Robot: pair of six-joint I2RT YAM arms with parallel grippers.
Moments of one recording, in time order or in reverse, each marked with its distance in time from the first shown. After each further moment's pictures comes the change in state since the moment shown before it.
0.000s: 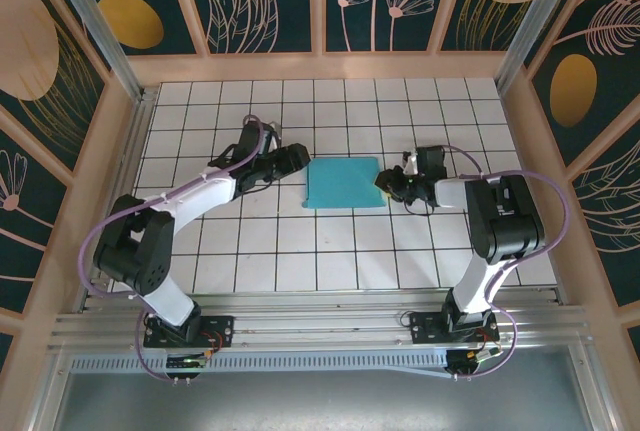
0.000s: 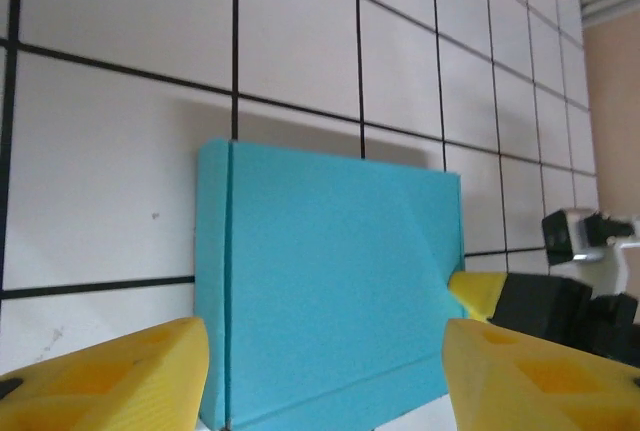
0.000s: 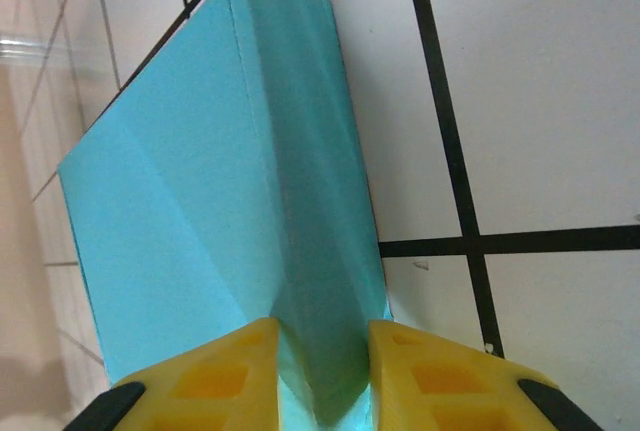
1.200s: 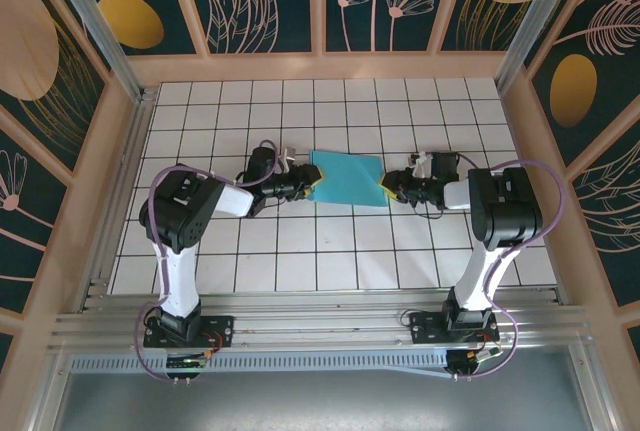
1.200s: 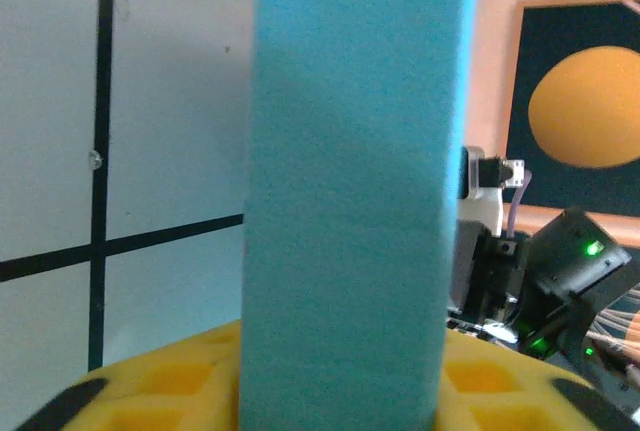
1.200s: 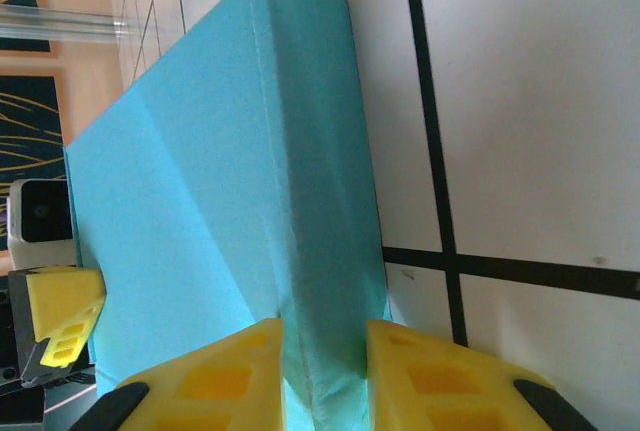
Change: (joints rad) left arm 0.004 0.358 -0.168 0.762 0.429 -0.413; right arm -0.113 0.095 -0.037 0.175 -0.259 -0.001
